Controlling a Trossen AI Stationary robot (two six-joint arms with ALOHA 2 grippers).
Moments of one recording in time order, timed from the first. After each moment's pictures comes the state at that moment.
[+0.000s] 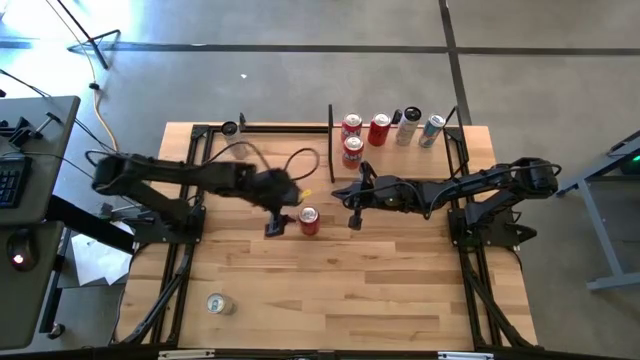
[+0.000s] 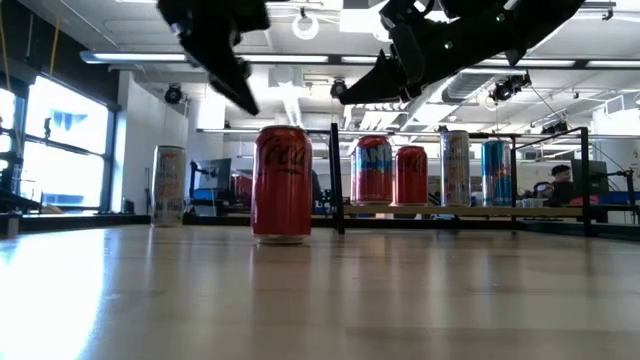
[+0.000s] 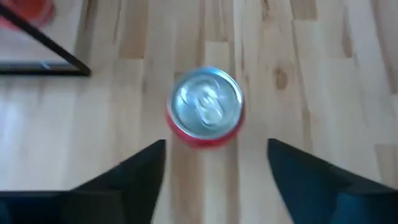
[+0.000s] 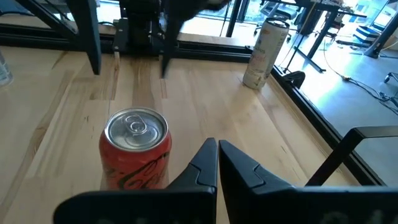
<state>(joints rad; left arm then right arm) 0.01 1.38 1.06 -0.62 0.00 -0.01 0.00 1.45 0.74 0.38 0.24 -0.11</state>
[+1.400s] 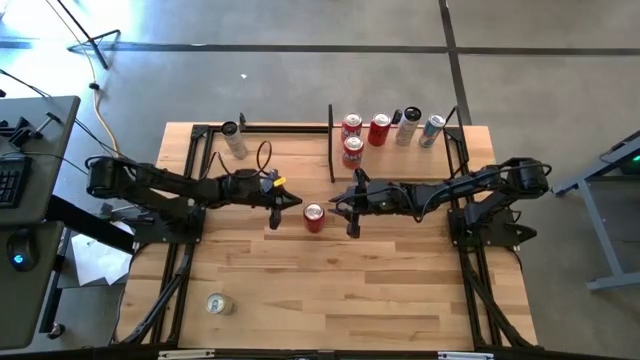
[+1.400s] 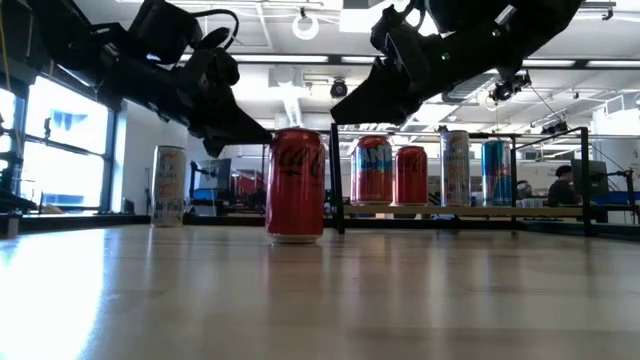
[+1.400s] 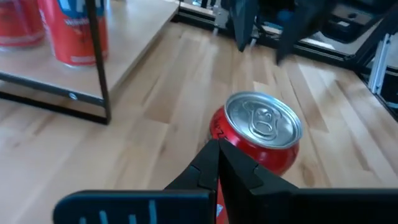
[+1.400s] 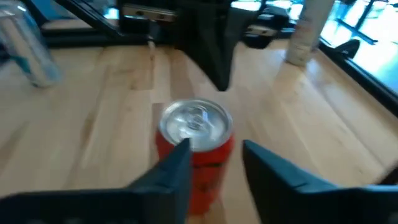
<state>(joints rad) 0.17 1.33 0.41 0.56 0.10 -0.19 0.01 1.53 0.75 0.40 0.11 0.03</state>
